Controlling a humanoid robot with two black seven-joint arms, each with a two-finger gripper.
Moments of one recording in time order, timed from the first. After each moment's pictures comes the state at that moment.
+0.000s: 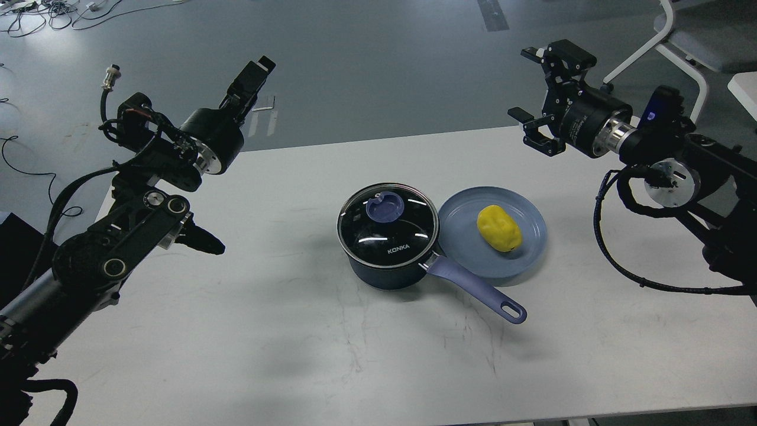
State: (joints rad) left arm -0.82 0.47 -0.71 -1.16 1.20 0.11 -0.10; right arm 0.71 -0.47 0.78 1.08 -0.32 0.16 0.04
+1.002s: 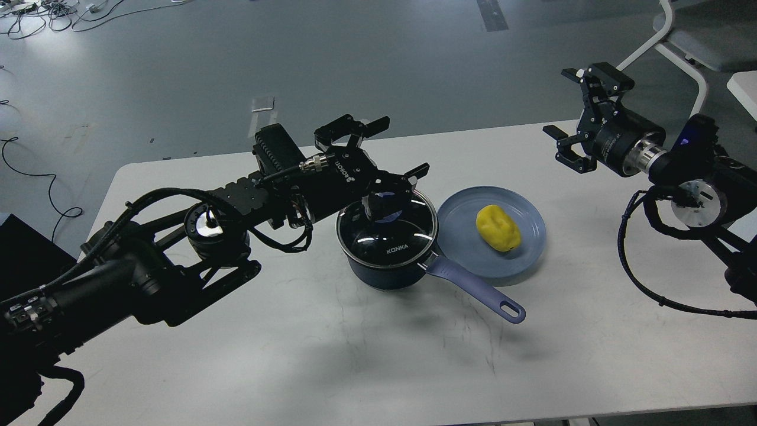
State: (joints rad) left arm -0.95 0.38 -0.31 -1.21 2.12 0.22 -0.24; right arm 0.61 -0.50 0.85 1.05 -0.33 0.16 0.05
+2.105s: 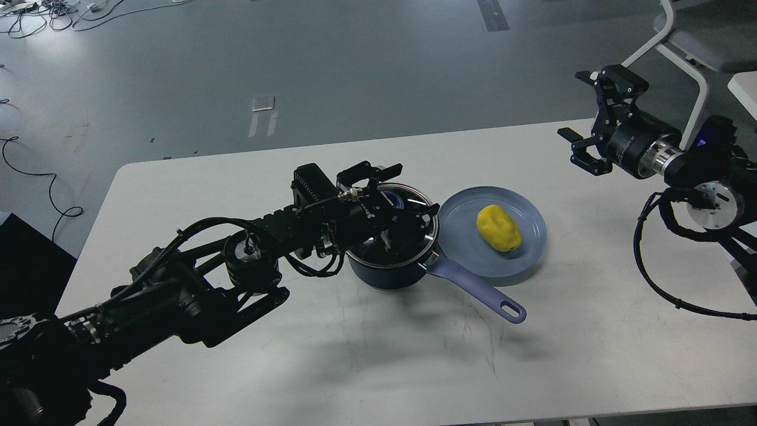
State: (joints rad) left arm -0.87 0.25 -0.29 -1.10 2.12 0.19 -0.23; right arm 0.60 -0.55 0.84 1.06 -0.33 0.16 0.05
